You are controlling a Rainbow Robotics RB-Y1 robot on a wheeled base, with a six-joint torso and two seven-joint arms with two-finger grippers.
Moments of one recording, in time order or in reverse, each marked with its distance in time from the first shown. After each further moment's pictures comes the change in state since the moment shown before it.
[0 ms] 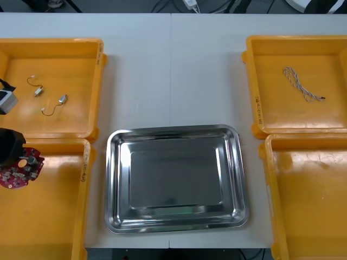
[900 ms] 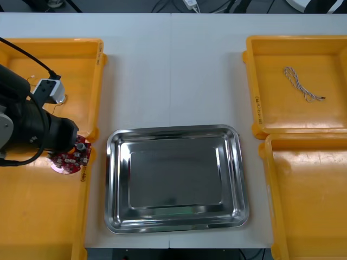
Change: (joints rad) right arm -0.260 0.000 -0.012 -0.006 -0.113 0.183 0.020; left arm -0.206 -0.178 -0.321 -0.107 -0.306 0.079 0.307
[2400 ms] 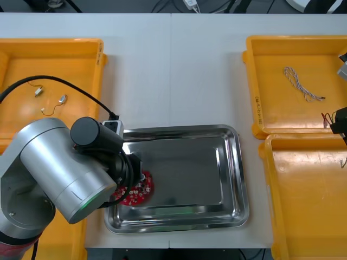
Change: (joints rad) right arm -0.055 0.029 0.083 -0.080 -0.018 0.000 0.042; left arm 0.060 -0.269 -0.421 0.007 -0.391 -0.037 0.260
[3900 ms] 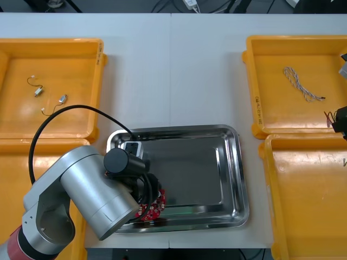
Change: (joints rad) right arm 0.000 0.003 0.004 0.000 0.038 0.000 0.000; left arm 0.060 -0.024 -0.141 0.120 -0.065 -0.171 0.004
